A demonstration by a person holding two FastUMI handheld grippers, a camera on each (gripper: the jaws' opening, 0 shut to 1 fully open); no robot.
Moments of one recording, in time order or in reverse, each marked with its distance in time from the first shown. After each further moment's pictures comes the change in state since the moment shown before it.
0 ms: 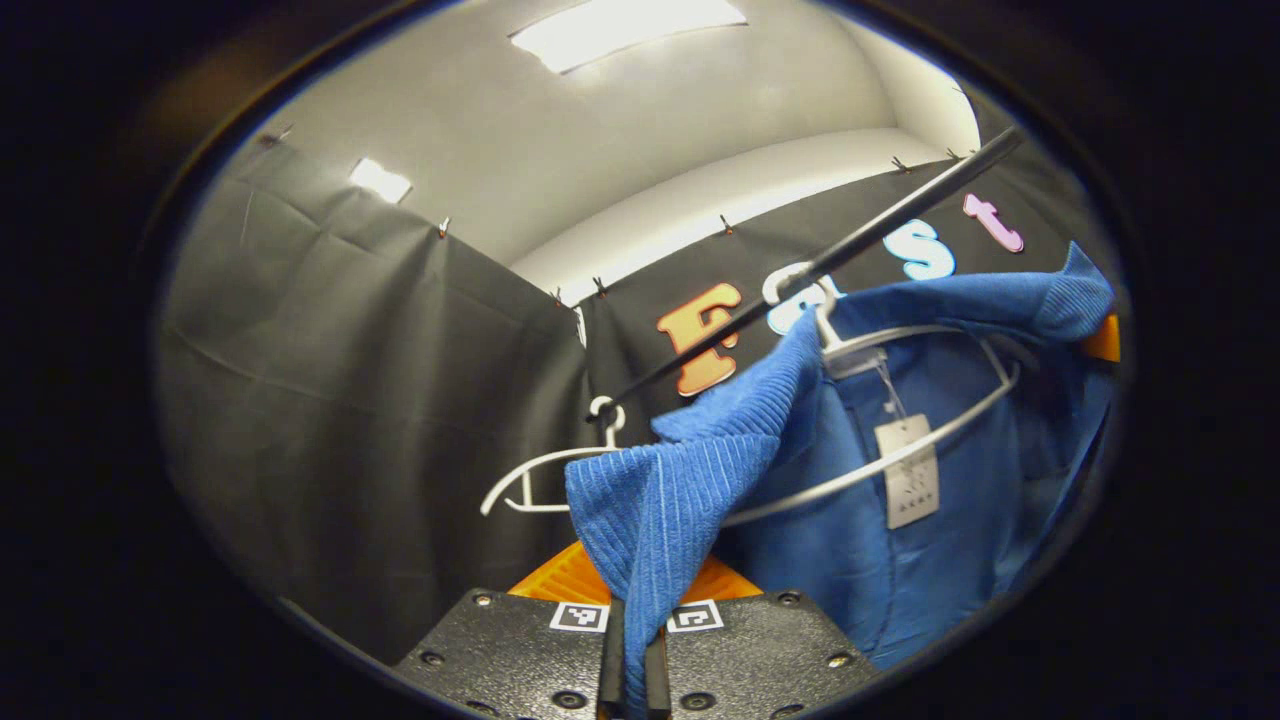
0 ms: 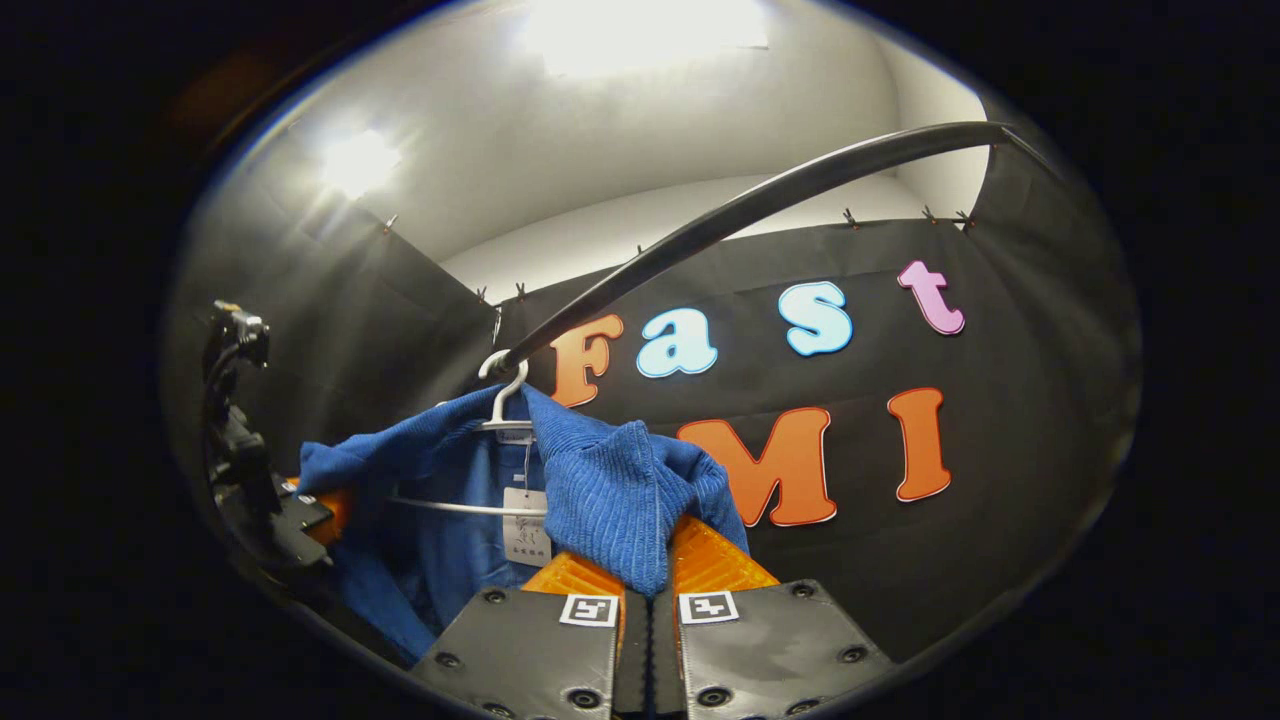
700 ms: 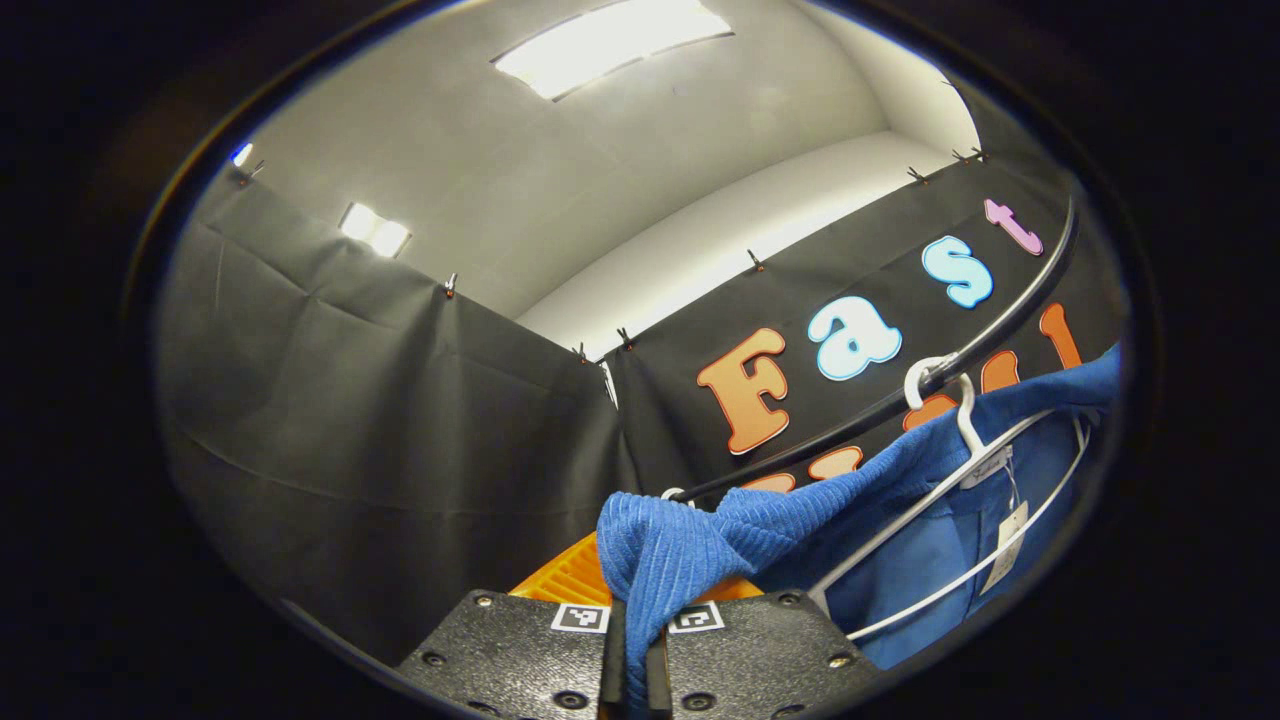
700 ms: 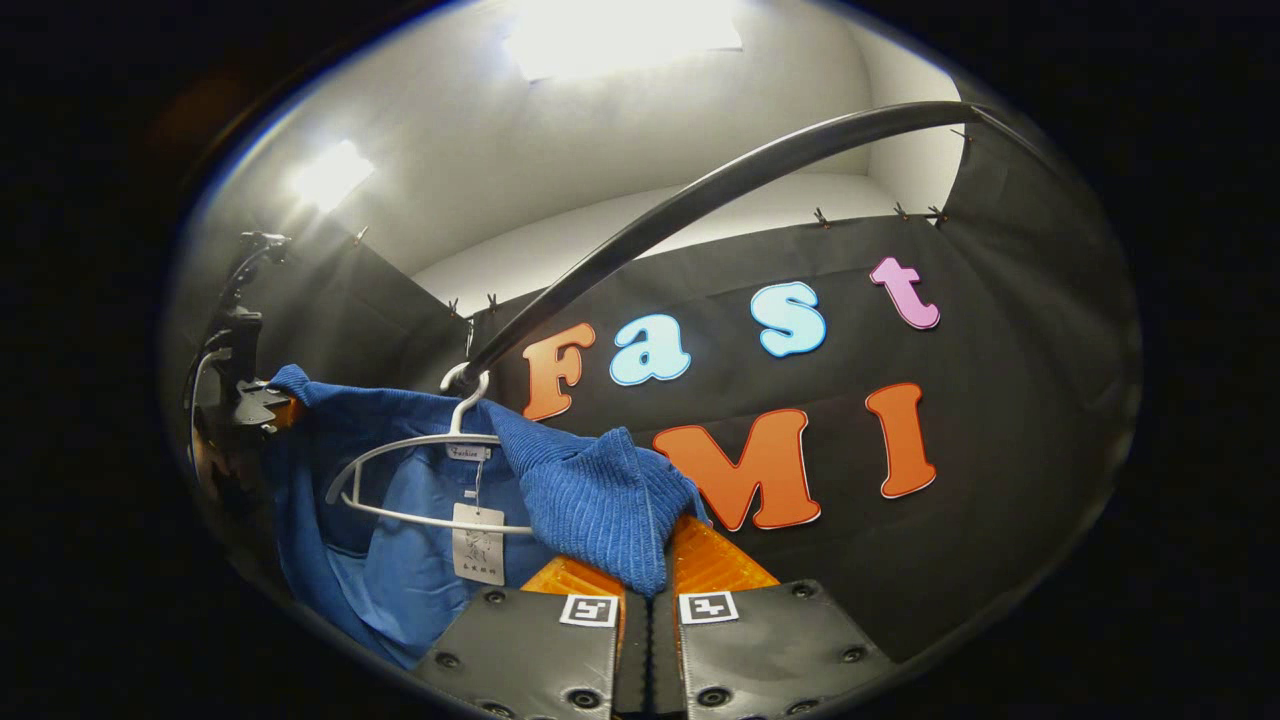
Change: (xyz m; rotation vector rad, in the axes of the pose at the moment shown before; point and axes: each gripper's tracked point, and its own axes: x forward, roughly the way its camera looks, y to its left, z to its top) left arm 0.091 0.068 0.086 0.059 -0.106 0.003; right arm 0.013 -0.015 0.003 0.035 -0.023 -0.057
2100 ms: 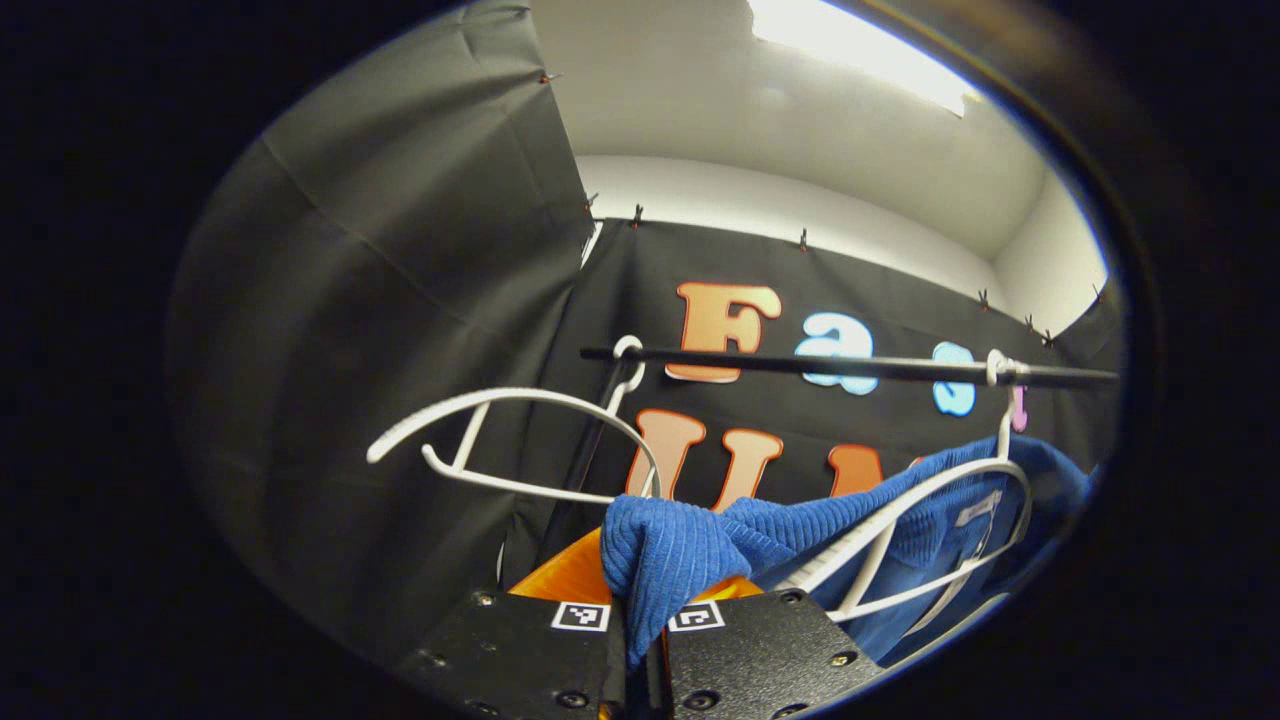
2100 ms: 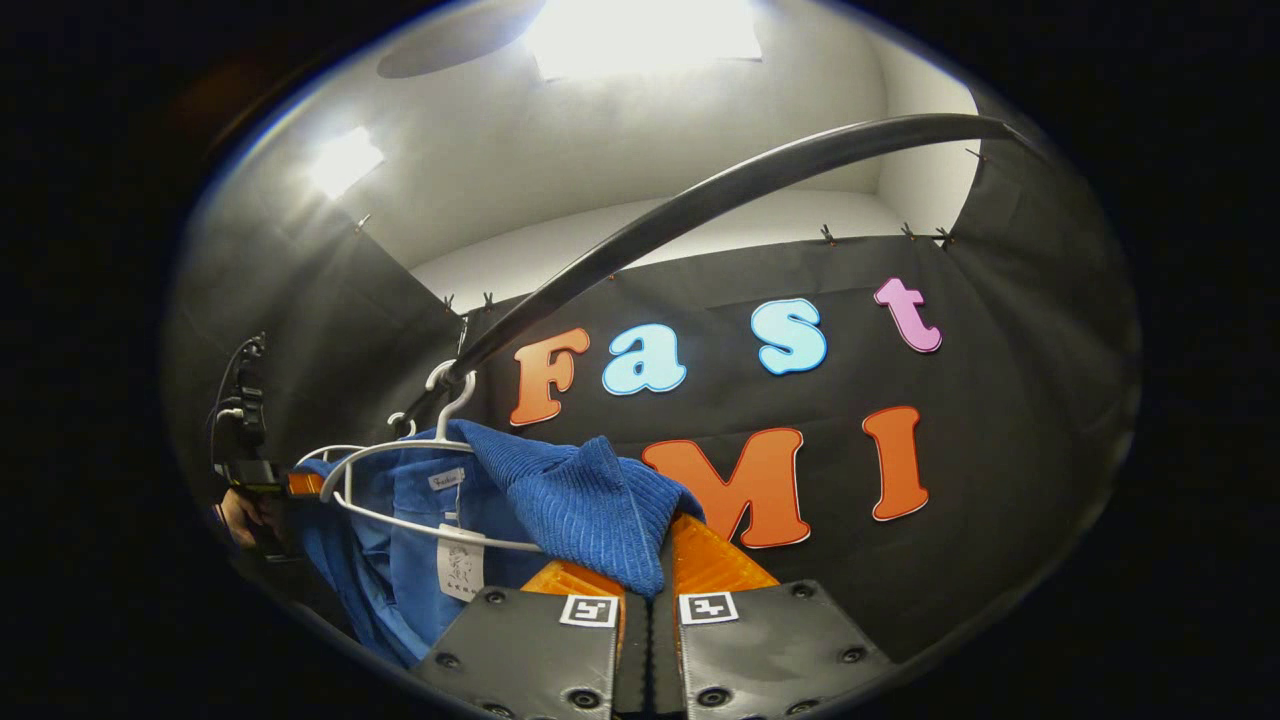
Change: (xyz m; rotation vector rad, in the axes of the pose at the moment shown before) left arm 0.047 -0.034 -0.148 -0.713 0.189 -0.191; right arm 0.024 -0.003 0.006 -0.061 -0.031 -0.021
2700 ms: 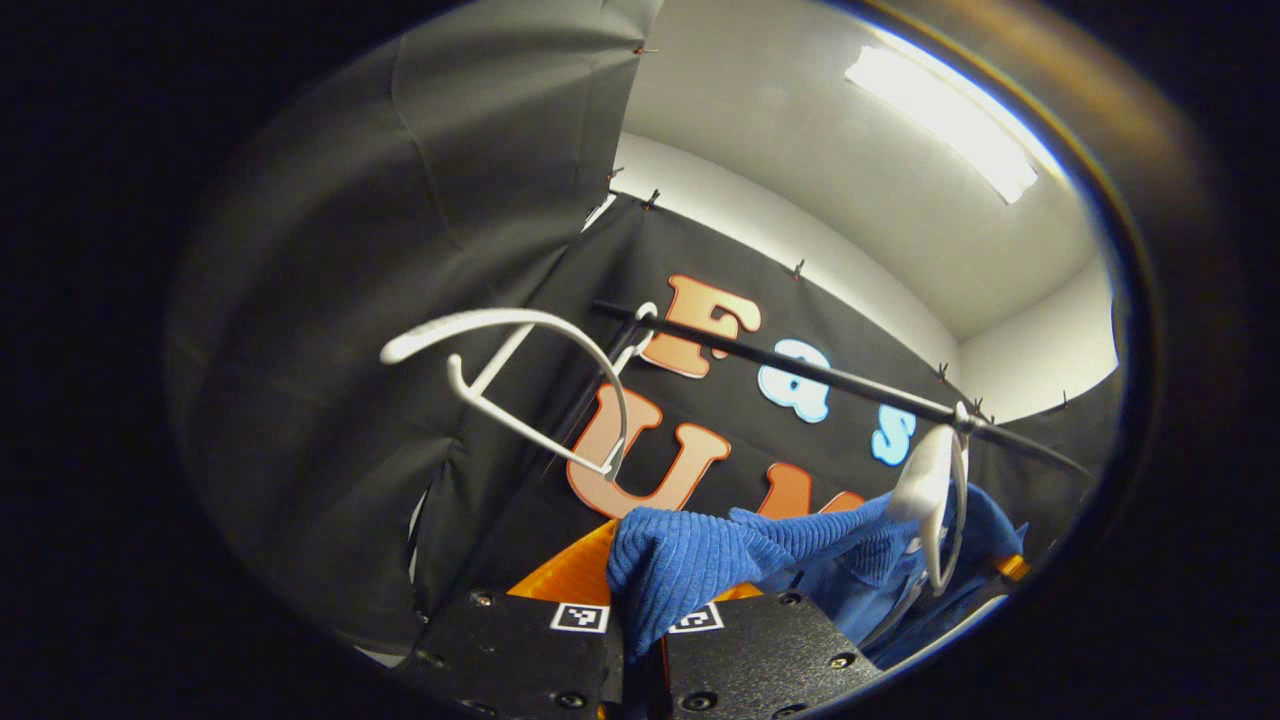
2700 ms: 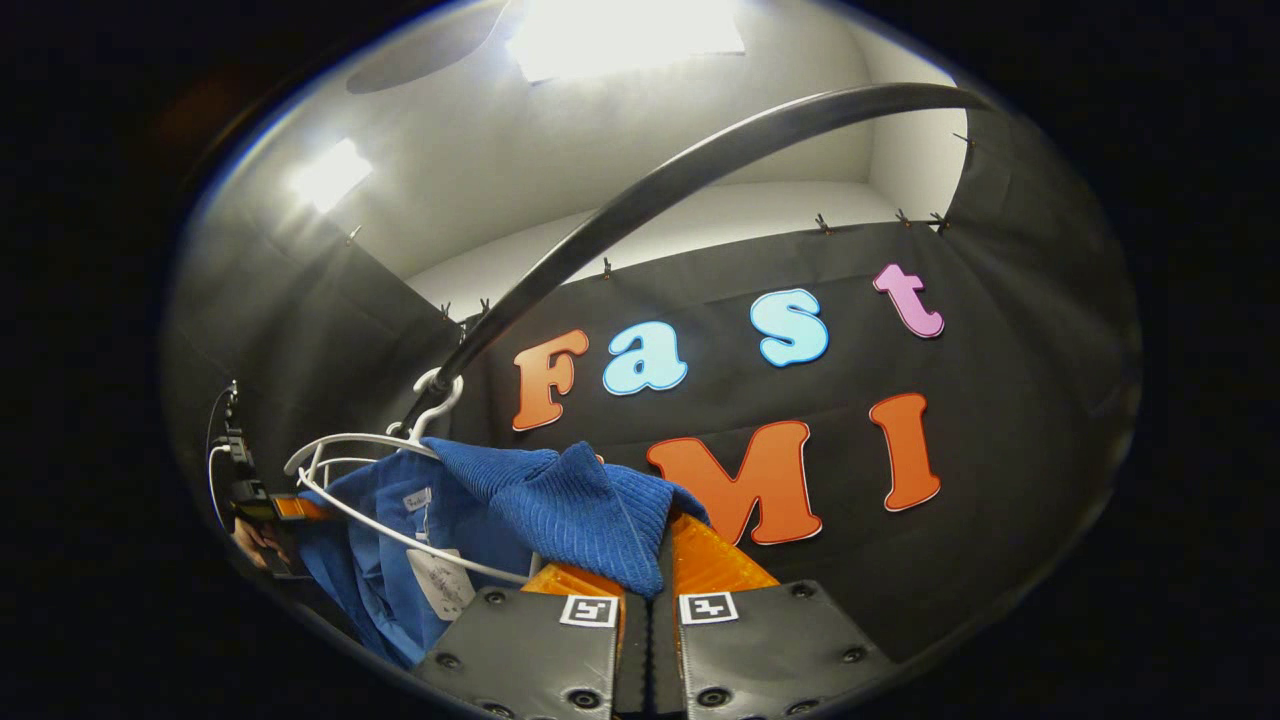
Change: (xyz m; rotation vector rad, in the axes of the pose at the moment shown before) left arm -0.012 0.017 -0.079 -0.240 0.146 -0.162; right arm 0.011 -0.001 -0.001 0.033 -0.009 0.000
